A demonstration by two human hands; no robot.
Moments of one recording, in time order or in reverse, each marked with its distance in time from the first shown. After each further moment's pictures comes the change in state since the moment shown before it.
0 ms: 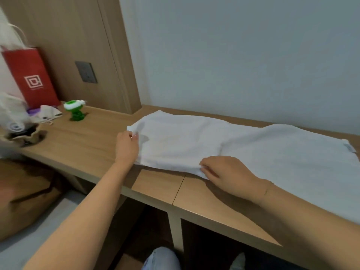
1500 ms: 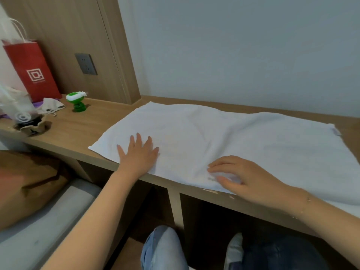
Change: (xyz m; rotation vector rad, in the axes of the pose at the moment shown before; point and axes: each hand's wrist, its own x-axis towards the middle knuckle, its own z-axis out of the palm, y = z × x) left_hand -0.089 0.005 -0.013 0.755 -0.475 0.171; right_hand -0.095 -0.015 -0.020 0.314 -0.087 0.071
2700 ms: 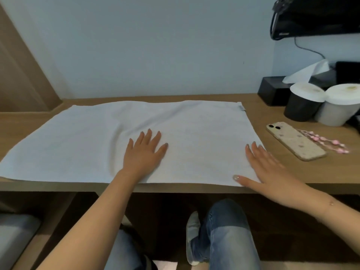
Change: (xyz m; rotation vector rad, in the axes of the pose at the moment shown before) left_hand -0.029 0.191 0.041 -0.022 0.021 0.471; right_hand -0.202 0.100 -0.040 -0.305 -0.082 0.723
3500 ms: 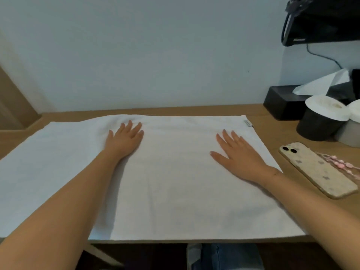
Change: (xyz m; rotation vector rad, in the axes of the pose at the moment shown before) left_hand 0.163 -0.070 -0.015 0.007 -0.062 -0.119; right_hand 0.163 -0.016 -0.023 0.012 0.175 -0.058
